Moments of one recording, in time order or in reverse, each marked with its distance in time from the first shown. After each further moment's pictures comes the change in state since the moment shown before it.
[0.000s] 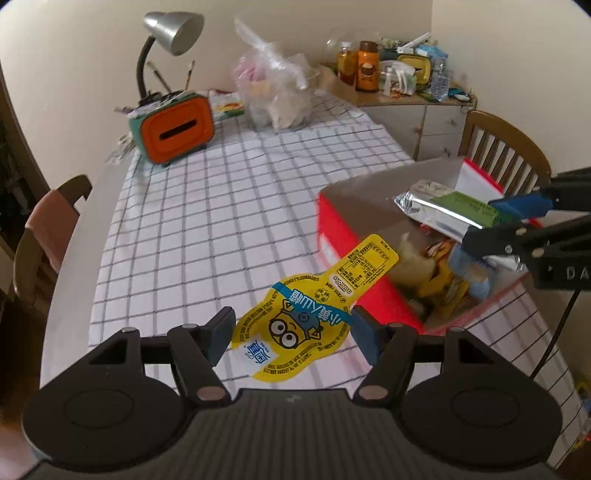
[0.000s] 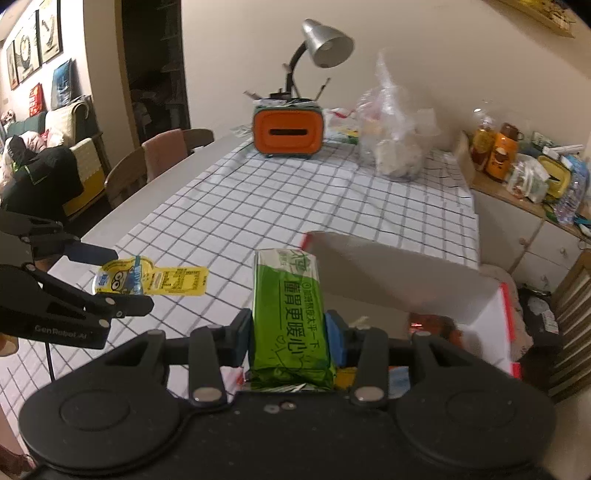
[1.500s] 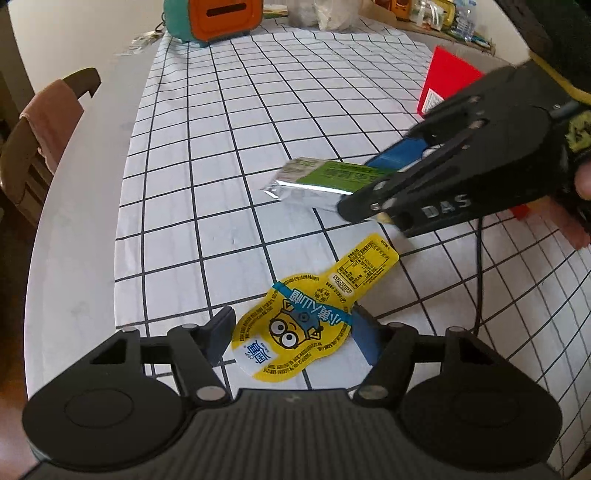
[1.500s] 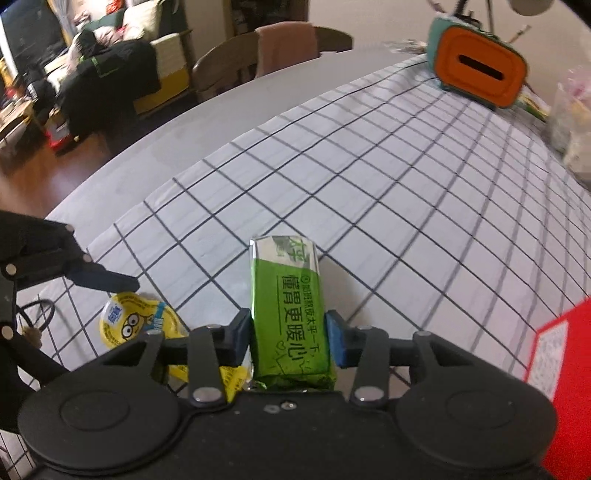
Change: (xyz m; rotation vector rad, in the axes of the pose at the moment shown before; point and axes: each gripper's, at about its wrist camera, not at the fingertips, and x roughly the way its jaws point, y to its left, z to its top) left arm 0.067 0.168 -0.143 -0.036 0.180 -0.085; right arm 0.200 0.190 0.014 -0.237 0.254 0.220
